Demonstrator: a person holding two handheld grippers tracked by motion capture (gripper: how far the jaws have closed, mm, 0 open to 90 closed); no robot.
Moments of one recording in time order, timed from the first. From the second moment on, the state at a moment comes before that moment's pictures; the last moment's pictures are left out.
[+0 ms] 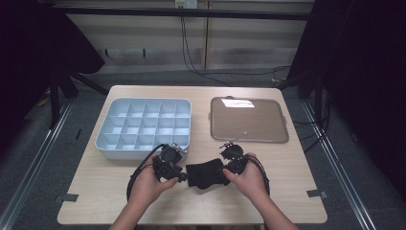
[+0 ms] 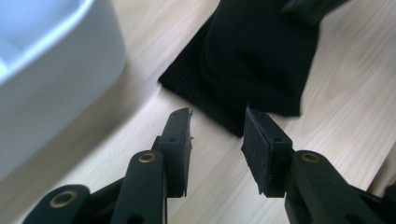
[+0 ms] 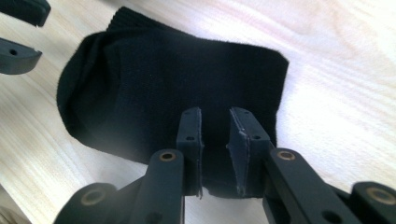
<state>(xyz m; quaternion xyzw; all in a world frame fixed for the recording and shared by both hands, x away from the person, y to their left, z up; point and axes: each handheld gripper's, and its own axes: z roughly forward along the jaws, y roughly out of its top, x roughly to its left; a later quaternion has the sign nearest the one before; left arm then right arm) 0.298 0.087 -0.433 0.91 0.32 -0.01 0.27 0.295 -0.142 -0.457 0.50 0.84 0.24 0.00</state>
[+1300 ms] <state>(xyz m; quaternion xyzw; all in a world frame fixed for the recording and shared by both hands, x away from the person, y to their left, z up) 0.307 0.061 -0.463 0.92 0.32 0.02 0.21 0.293 -0.150 -0.477 0.52 0.82 0.25 -0.02</state>
